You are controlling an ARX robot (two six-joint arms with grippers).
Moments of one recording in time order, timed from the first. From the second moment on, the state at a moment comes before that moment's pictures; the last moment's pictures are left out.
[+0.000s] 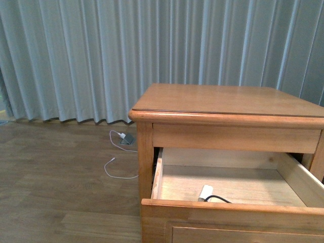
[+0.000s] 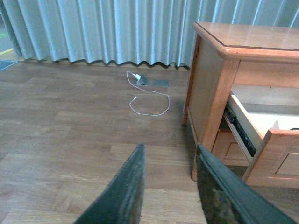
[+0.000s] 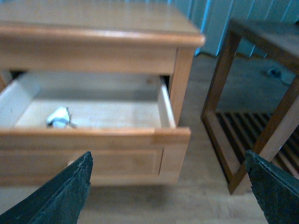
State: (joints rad) left arm 0.00 0.00 0.01 -0.01 0.00 -0.01; right arm 0.21 0.32 0.11 0.07 0.33 -0.04
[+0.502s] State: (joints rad) left arm 0.00 0.00 0.01 -0.01 0.00 -0.01; right arm 0.24 1.19 0.32 0.33 0.11 -0.06
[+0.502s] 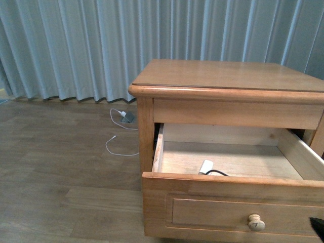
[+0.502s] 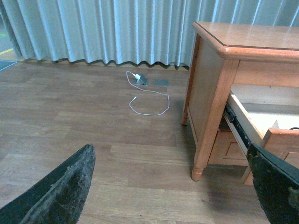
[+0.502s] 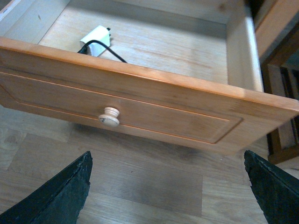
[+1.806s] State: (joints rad) left arm 0.00 0.00 0.01 -0.01 0.00 -0.01; right arm 0.19 2.16 1.12 0.58 0.30 0.17
